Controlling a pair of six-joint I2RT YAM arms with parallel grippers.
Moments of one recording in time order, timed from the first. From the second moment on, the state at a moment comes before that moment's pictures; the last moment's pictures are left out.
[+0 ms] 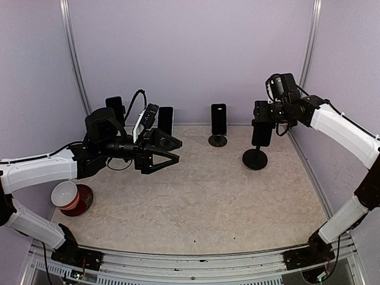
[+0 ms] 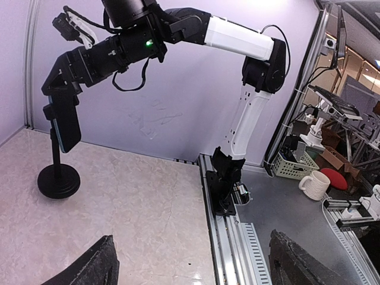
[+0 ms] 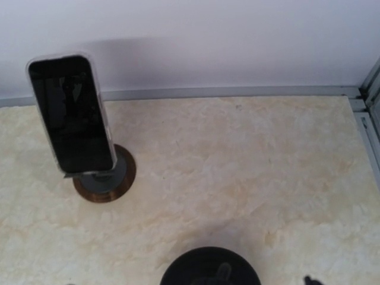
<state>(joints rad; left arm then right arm) -0.74 1.32 0.92 0.38 0.88 -0.22 0.48 1.50 1.50 -0.57 0.40 0.29</state>
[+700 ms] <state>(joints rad) -0.73 1.32 0.92 0.38 0.89 -0.22 0.25 1.80 1.81 -0.52 0.15 0.16</state>
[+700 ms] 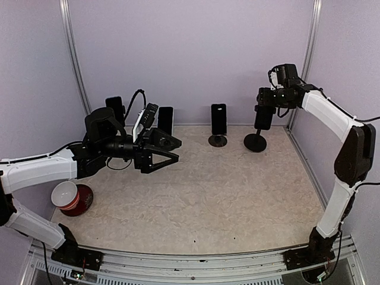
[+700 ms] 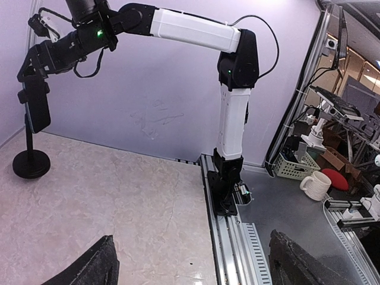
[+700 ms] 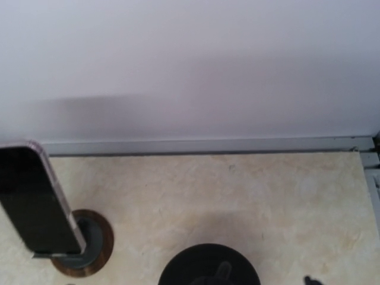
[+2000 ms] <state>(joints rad) -0.72 1.32 0.92 0.40 0.89 -0.22 0.15 2.04 2.02 -0.53 0.08 0.12</state>
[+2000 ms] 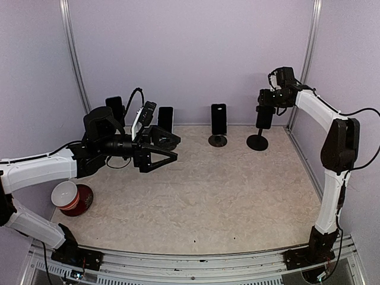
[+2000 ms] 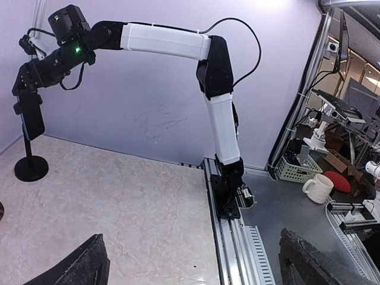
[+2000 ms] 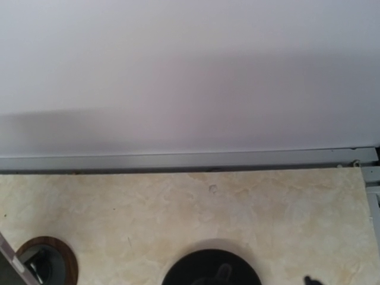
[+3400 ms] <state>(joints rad) -0.71 1.32 0.92 0.40 0.89 -0.22 0.15 2.05 2.09 -0.55 0.02 0.12</state>
